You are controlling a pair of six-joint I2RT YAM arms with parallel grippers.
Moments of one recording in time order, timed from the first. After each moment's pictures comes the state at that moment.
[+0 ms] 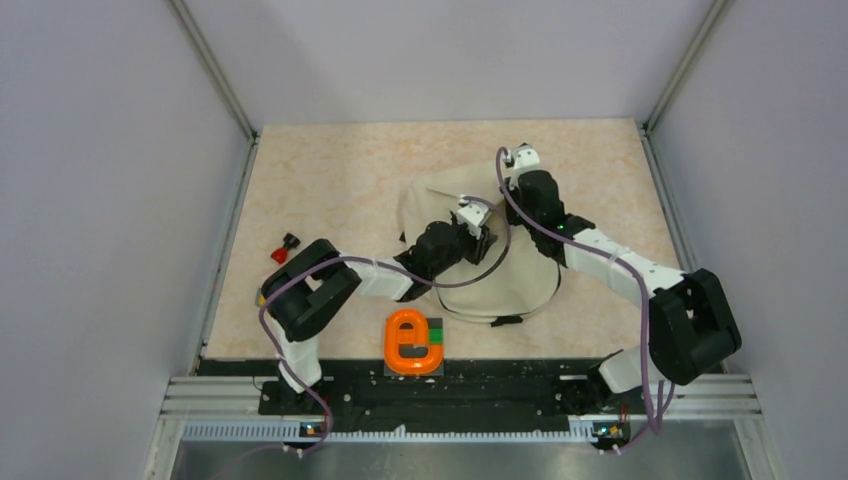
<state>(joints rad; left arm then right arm) -0.86 1.87 0.91 0.79 -0.01 -0.09 0.51 1.44 0.93 0.03 0.25 0.04</state>
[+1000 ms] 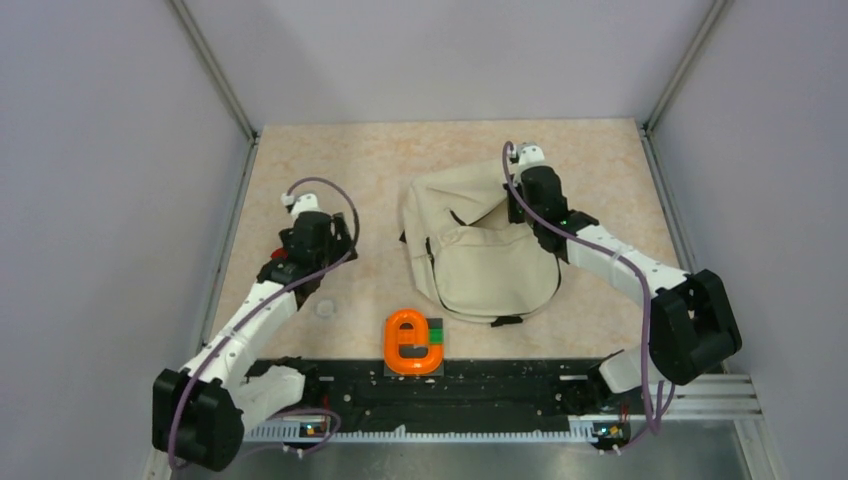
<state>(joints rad) -0.35 1.04 0.71 -0.35 -0.33 -0.44 0.49 1.44 0.97 -0.03 0.23 0.10</state>
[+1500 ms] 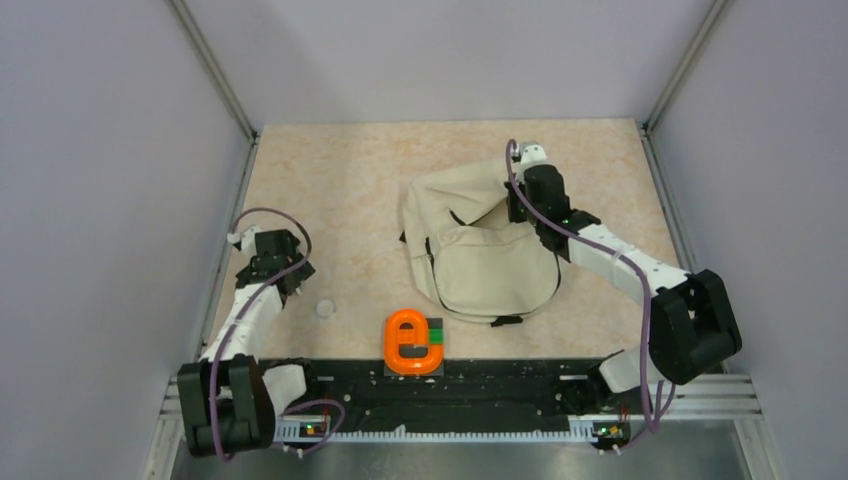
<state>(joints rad) 0.13 1.07 0.56 -0.39 -0.32 -0.55 0.47 1.44 0.97 -0.03 0.17 0.12</state>
